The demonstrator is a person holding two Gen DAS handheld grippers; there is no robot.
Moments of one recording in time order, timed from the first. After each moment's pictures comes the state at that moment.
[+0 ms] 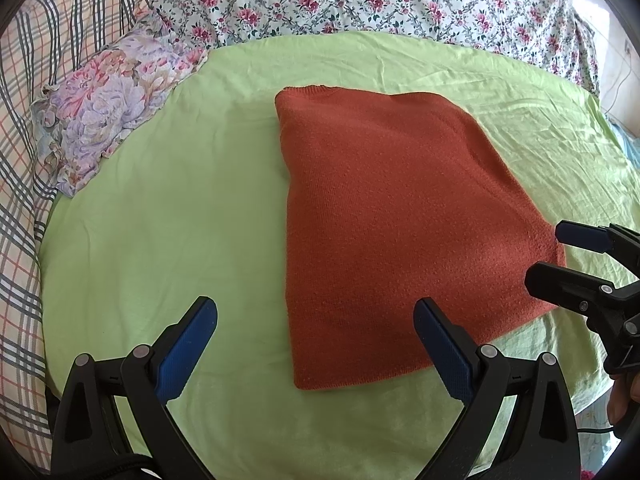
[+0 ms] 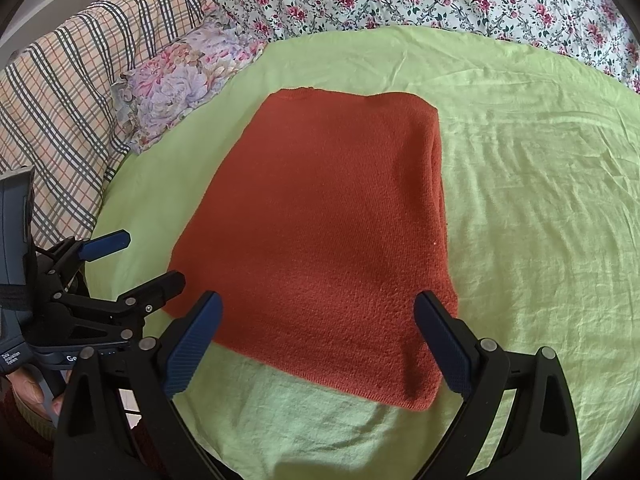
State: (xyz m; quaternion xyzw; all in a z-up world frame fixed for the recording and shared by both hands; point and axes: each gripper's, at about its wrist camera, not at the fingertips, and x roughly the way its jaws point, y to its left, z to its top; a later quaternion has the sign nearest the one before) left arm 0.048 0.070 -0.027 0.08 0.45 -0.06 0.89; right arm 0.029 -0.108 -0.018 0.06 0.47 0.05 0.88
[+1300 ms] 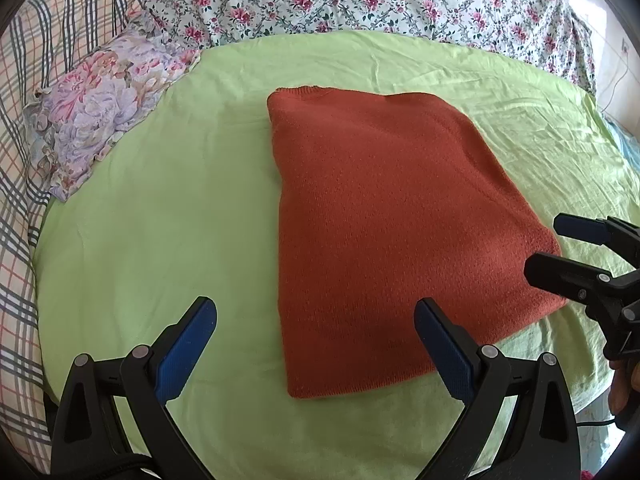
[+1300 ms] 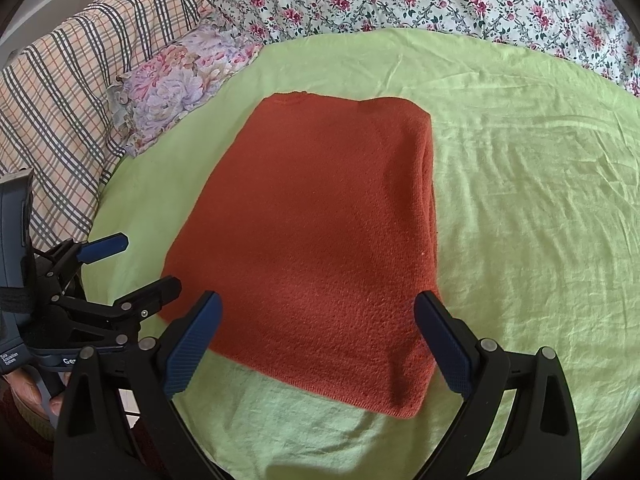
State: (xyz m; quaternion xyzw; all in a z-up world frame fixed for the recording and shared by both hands) left arm 0.055 0.066 -0.027 0.08 0.45 -0.07 0.89; right arm 0.035 -0.114 -0.013 0.06 0.47 0.04 0.88
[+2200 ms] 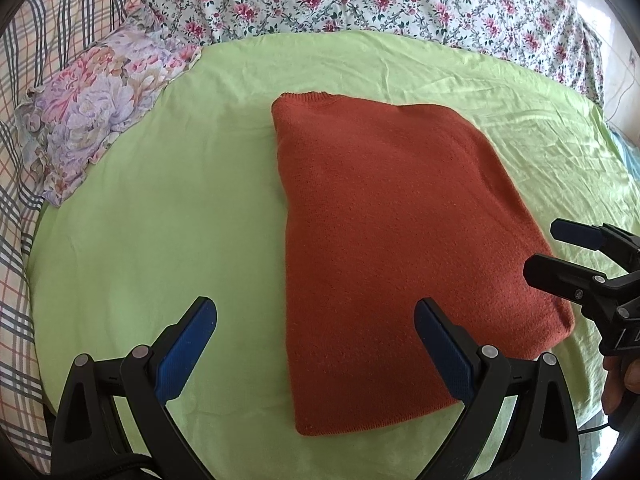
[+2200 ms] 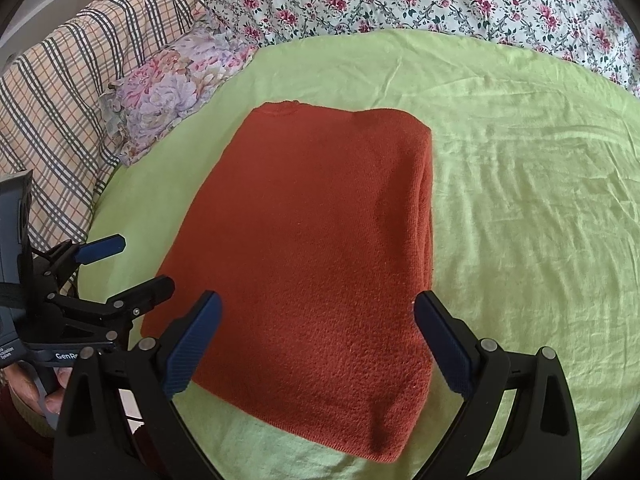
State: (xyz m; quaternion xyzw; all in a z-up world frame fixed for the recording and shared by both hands) left arm 0.081 0.065 -0.025 0.06 0.46 -0.06 0.88; right arm 0.062 -0.122 -0.016 0.07 0.47 0.04 0.88
